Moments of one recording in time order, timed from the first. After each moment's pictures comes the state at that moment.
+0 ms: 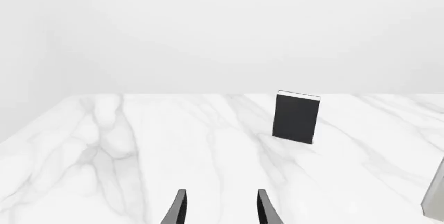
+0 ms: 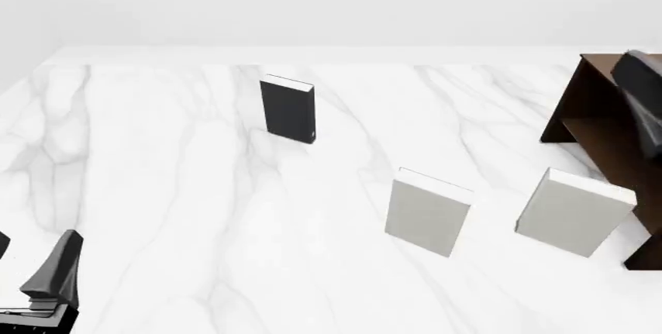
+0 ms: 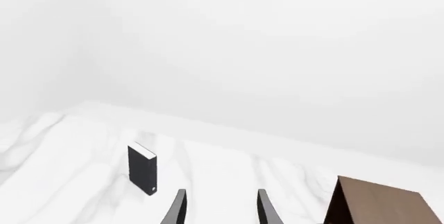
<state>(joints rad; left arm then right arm) 0.00 0.00 0.00 0.00 0.00 0.26 0.47 -0.68 0.13 -0.09</state>
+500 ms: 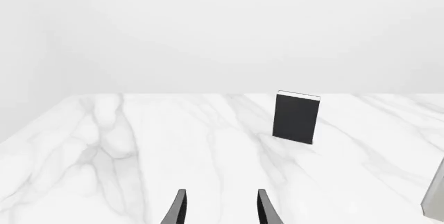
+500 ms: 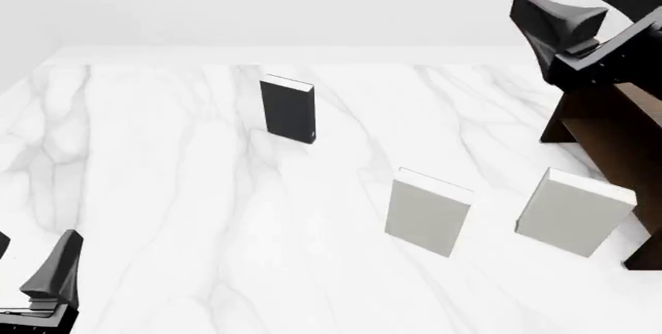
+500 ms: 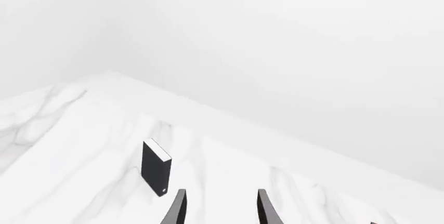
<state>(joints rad) 0.00 0.00 0.00 0.00 0.00 0.38 0.83 -0.90 0.09 -0.20</state>
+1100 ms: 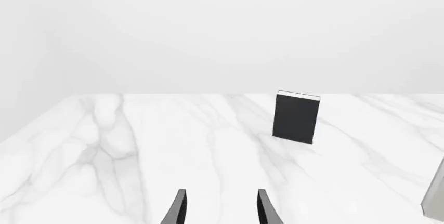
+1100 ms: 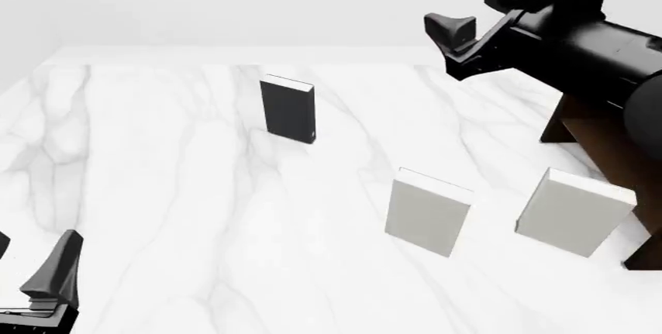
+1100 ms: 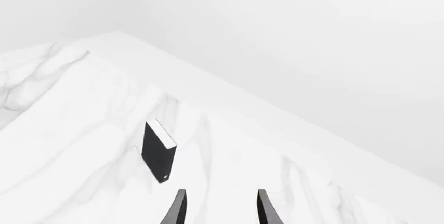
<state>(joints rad) 0.00 0.00 0.00 0.00 0.00 0.43 1.15 -1.03 0.03 -0.27</state>
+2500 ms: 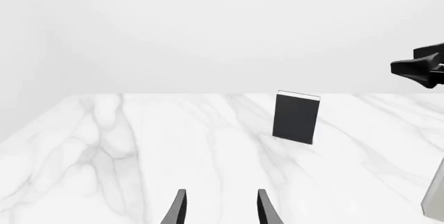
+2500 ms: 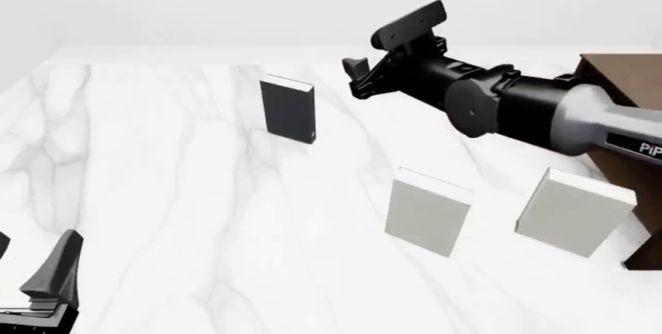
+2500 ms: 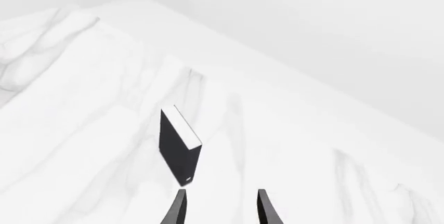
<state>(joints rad) 0.00 0.00 0.00 0.00 0.00 0.48 1.67 -1.23 -0.13 -0.22</state>
